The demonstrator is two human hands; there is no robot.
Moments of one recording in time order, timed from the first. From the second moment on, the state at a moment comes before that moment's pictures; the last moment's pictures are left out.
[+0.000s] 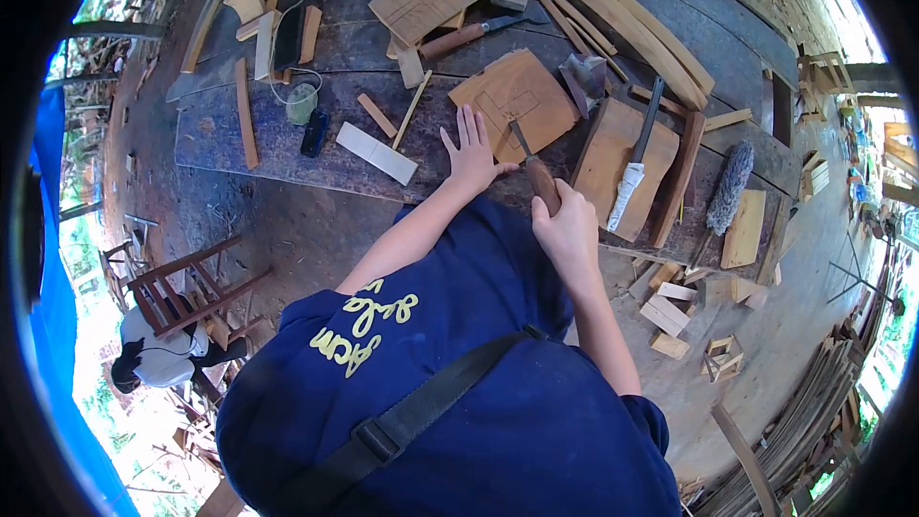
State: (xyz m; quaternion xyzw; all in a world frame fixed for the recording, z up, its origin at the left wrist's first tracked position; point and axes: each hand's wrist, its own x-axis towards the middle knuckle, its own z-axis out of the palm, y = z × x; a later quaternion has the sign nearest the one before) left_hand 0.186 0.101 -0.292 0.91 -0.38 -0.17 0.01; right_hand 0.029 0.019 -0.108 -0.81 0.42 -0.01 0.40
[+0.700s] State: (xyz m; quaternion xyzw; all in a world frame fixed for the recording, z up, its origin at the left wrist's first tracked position) left_hand 0.187 0.102 -0.292 0.90 -0.40 -0.17 0.03; right_hand 0.032 0.013 -0.103 -0.81 0.42 0.01 0.42
